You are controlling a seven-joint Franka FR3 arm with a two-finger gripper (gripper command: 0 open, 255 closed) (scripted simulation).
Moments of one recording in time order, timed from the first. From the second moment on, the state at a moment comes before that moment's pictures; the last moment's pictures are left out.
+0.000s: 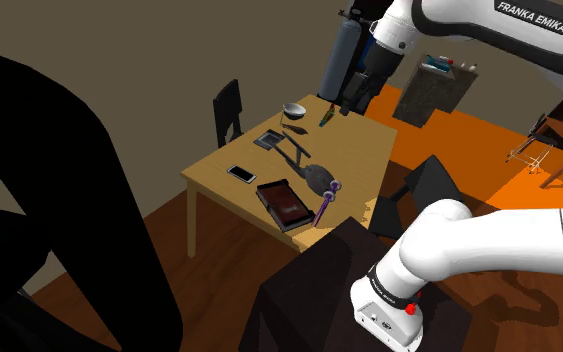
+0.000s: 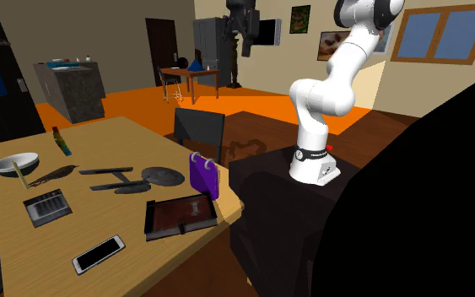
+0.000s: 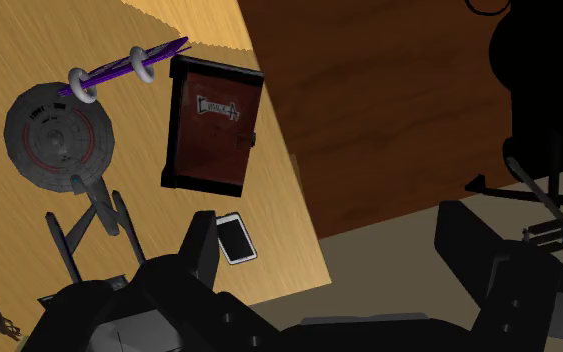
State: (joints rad) arm 0.02 -0.79 -0.07 -2.27 -0.01 1.61 -0.08
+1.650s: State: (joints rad) arm -0.15 -0.46 -0.14 -2.78 -0.29 2.35 -0.06
